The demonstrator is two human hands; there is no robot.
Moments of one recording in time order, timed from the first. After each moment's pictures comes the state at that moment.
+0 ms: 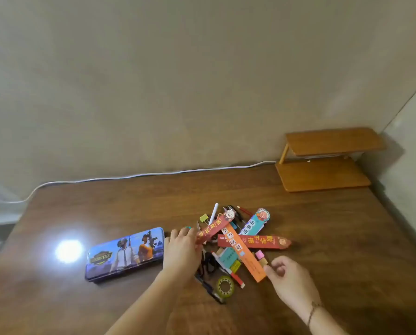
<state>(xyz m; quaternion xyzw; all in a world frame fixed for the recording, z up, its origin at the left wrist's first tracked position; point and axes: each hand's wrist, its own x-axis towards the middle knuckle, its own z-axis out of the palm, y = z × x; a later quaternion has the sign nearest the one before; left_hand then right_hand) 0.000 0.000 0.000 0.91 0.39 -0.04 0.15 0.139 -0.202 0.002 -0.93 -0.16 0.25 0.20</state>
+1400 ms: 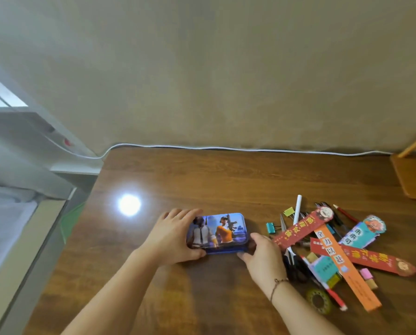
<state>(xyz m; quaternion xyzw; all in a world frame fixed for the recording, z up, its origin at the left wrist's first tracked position) -0.168 0.164 -0.003 0.93 0.32 -0.09 0.16 0.005 0.003 -0.016 -0.86 -0.31 0.33 0.24</state>
